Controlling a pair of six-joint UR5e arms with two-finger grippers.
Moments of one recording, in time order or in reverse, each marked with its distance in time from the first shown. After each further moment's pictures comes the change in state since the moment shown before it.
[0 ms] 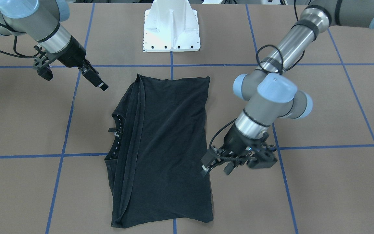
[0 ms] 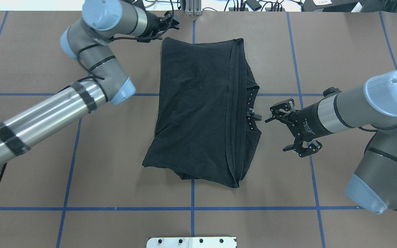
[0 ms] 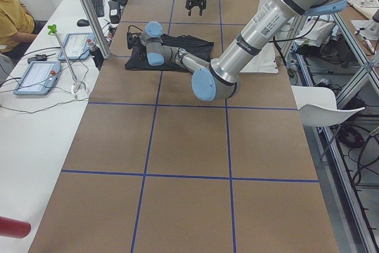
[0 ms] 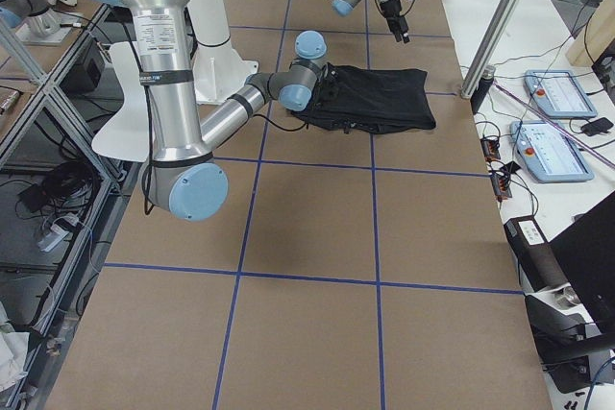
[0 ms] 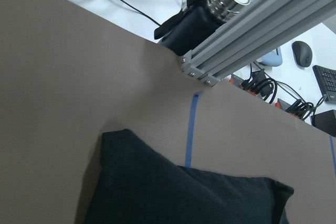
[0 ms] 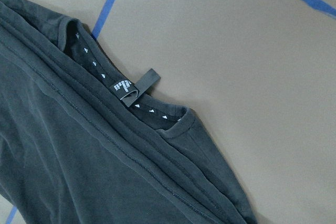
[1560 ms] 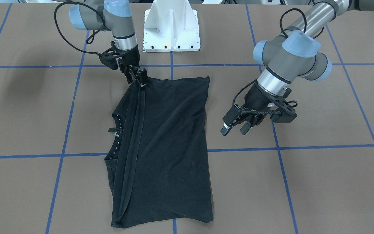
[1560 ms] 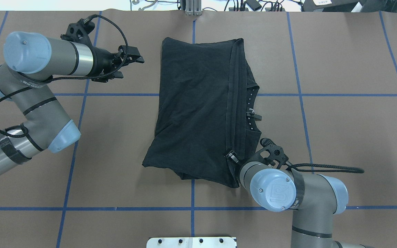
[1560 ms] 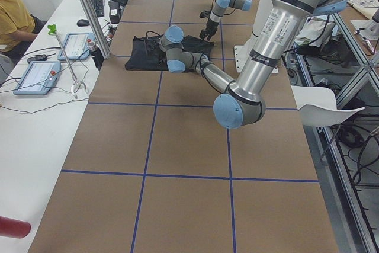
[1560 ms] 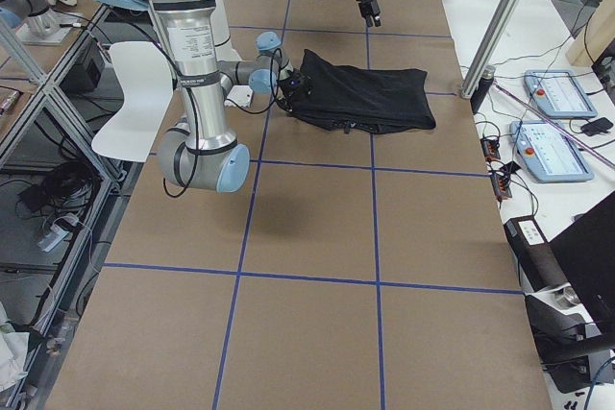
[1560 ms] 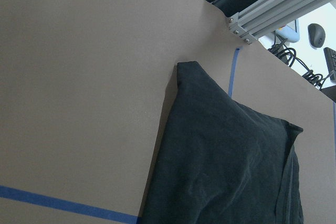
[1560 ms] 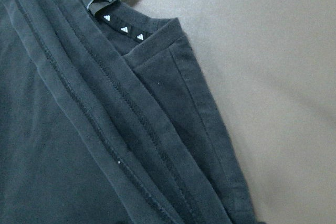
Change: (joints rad) left arm 0.038 0.217 -0.317 0.108 -0.006 -0.089; right arm -0.443 0.184 -0.117 -0.295 -0.691 -0.007
